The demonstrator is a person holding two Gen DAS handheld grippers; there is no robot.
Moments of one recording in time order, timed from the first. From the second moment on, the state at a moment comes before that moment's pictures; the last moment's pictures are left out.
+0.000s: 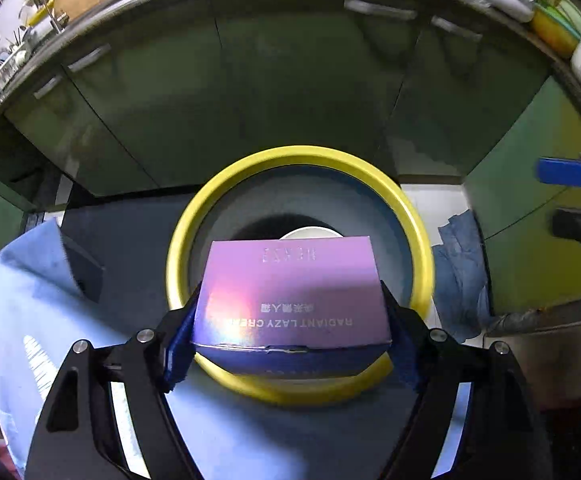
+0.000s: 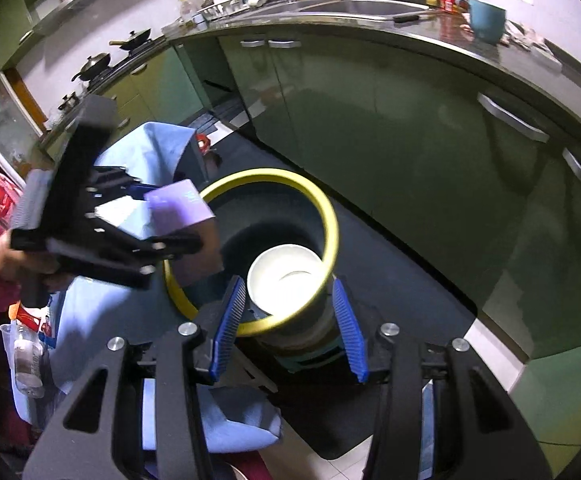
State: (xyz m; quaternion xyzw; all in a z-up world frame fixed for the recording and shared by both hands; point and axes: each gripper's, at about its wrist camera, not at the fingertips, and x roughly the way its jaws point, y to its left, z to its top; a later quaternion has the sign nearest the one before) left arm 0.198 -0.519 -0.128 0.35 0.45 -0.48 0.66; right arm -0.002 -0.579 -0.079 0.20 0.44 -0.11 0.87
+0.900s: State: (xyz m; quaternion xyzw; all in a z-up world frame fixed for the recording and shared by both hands) left arm 0.140 -0.171 0.030 0.13 0.31 -0.27 0.90; right arm 0.061 -0.434 -0.082 0.12 0.48 0.06 0.86
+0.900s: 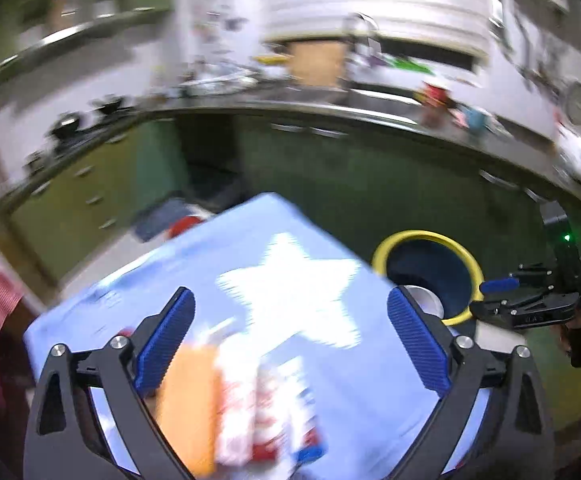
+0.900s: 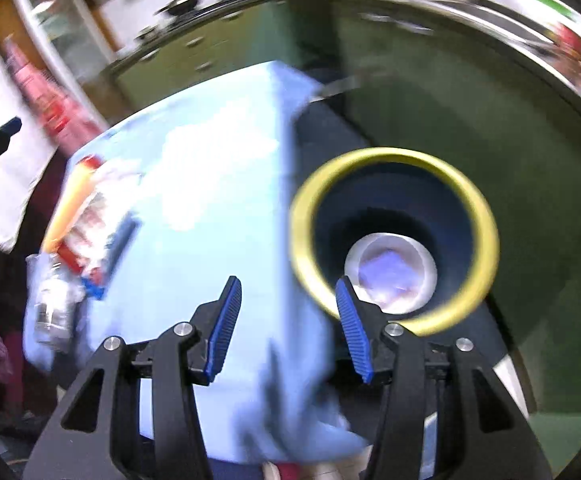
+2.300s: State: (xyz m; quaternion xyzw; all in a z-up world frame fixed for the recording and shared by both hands) left arm 0.099 -0.031 -0.024 0.13 0.33 -0.12 0.93; right arm 0.186 -0.253 -0.134 0.21 0.63 0.21 0.72
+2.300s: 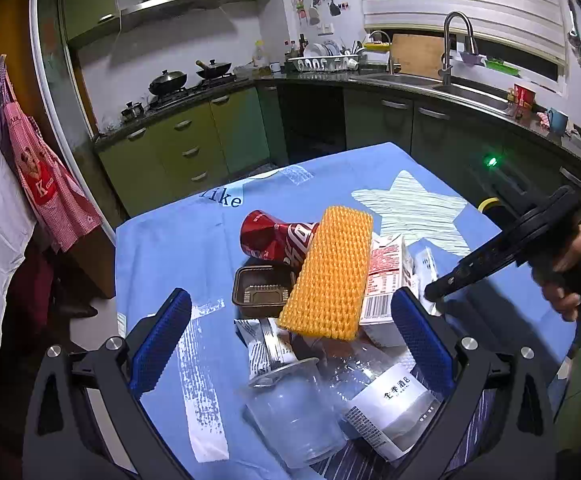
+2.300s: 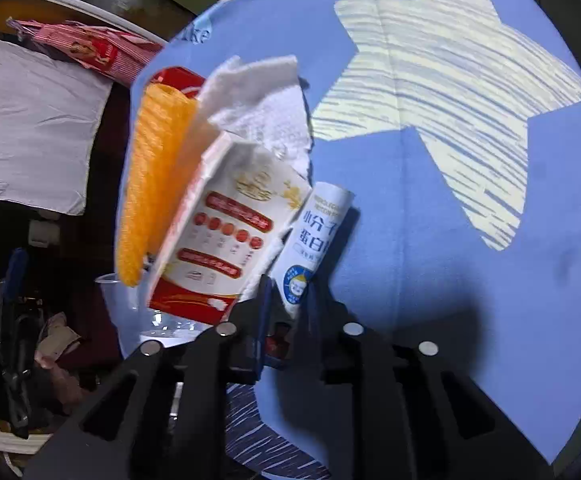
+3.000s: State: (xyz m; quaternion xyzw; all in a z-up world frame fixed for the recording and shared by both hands) left arm 0.093 -0.050 -0.032 0.15 0.33 -0.13 0.92; right arm 0.134 -0.463 -0.073 0.20 0.50 0.00 0.84
